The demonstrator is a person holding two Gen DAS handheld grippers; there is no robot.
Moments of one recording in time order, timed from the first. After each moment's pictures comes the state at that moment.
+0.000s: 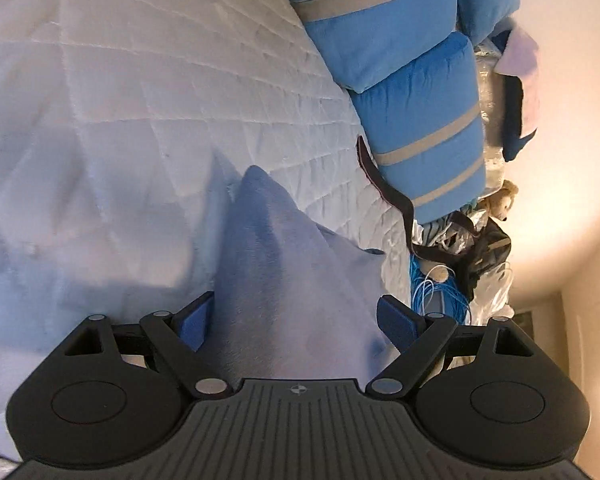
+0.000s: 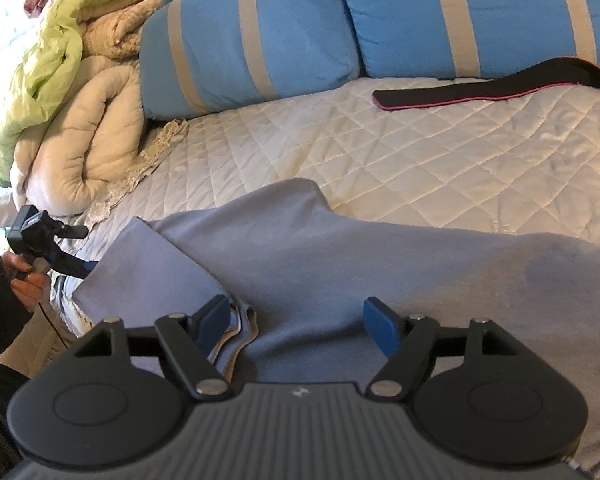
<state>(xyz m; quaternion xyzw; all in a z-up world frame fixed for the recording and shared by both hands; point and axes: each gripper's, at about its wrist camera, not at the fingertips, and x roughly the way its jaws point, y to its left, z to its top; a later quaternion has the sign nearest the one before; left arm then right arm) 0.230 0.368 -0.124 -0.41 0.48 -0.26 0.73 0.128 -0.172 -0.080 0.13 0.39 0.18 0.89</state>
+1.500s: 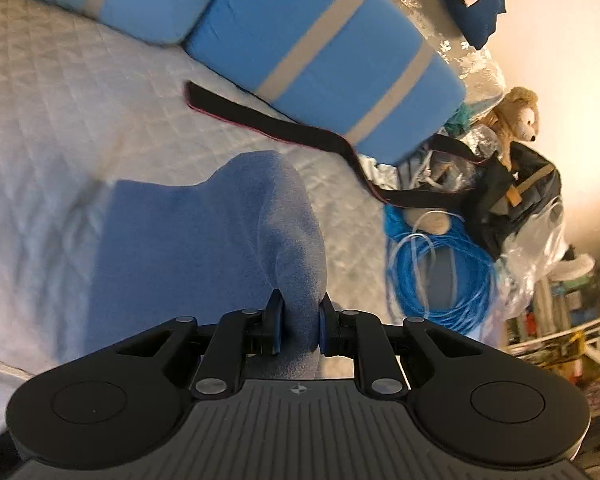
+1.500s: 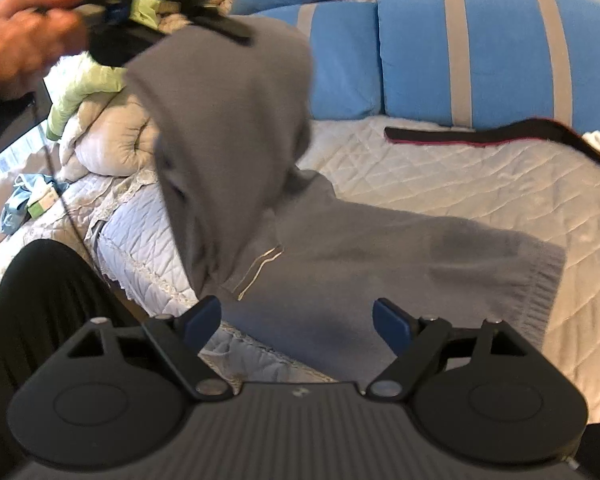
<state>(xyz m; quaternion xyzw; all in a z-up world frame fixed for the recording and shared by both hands) 0.185 -0.012 0.096 -0.26 0.52 -0.21 0.79 -0.007 -0.229 -0.036 0.06 0.34 0.23 0.91</state>
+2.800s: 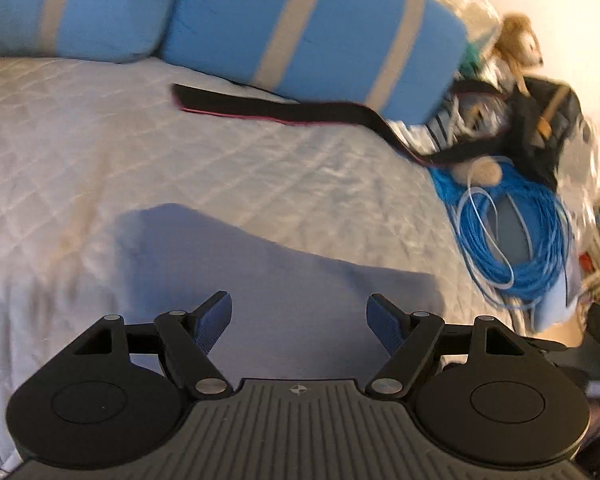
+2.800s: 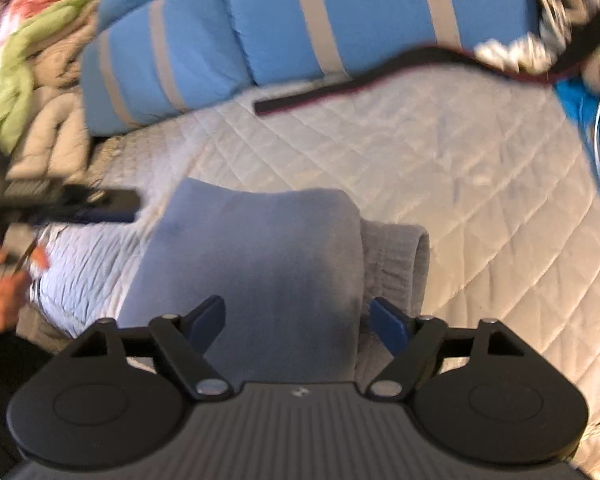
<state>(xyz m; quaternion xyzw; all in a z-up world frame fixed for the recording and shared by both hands) 0.192 -0.007 -0.014 -0.15 0.47 -0.20 0.85 0.079 -0.338 -0.054 0.17 0.45 0.11 0.87</state>
